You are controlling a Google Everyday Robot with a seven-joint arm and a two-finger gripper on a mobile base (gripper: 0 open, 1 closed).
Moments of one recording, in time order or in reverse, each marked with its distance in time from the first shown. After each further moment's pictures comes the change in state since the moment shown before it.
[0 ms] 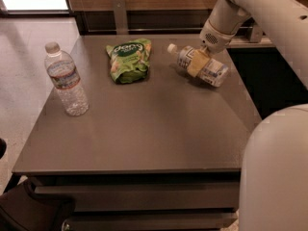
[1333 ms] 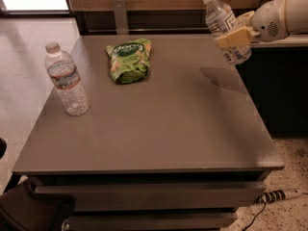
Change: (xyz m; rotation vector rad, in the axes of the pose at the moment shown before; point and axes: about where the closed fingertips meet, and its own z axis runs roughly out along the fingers) arm 0.011 -0.027 -0.117 0.053 -0.739 -0.177
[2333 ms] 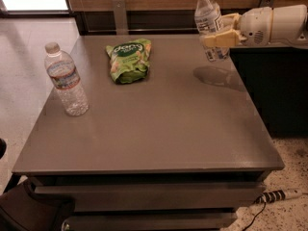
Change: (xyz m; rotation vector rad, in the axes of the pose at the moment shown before) arm -0.021 0.008 0.032 -0.139 -0.280 -0.074
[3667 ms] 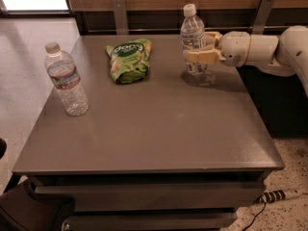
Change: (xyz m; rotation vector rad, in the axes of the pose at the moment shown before) arm 0.025 0.025 0.046 -0.073 -0.215 -0.031
